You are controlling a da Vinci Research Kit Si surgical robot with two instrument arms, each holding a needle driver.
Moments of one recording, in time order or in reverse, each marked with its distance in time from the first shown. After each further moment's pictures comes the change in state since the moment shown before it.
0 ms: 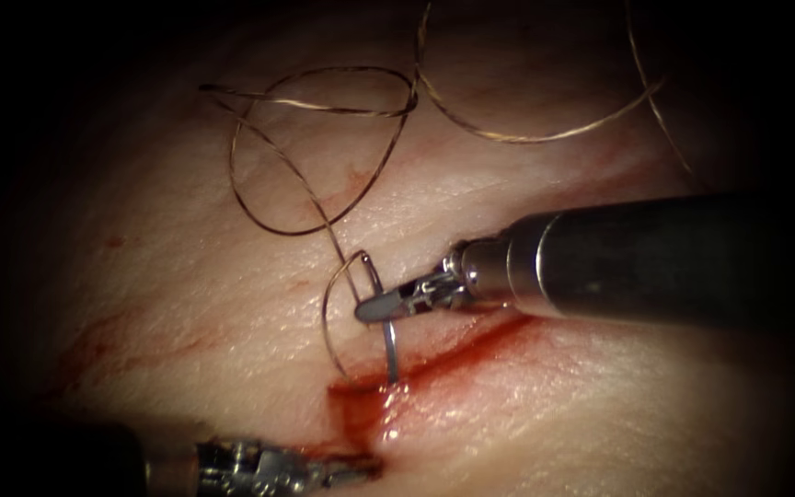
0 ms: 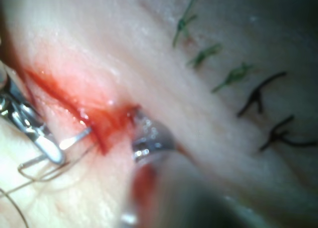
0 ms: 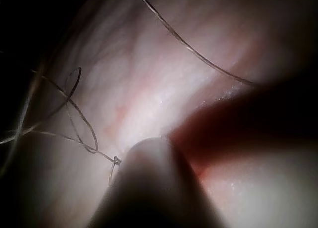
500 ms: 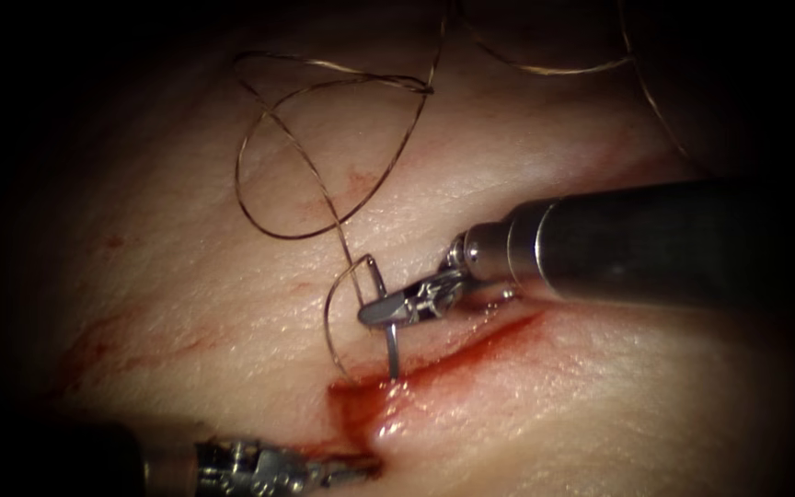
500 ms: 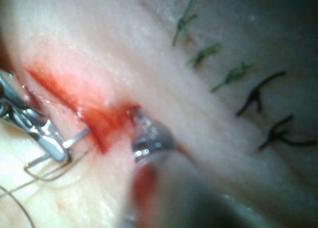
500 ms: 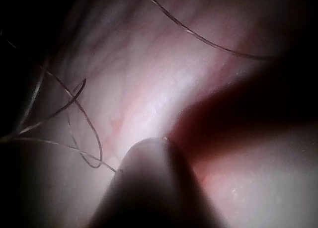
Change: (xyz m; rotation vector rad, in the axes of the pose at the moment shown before) right arm 0.000 0.000 0.000 0.110 0.010 0.258; left arm 0.000 0.000 0.000 0.000 -0.001 0.000
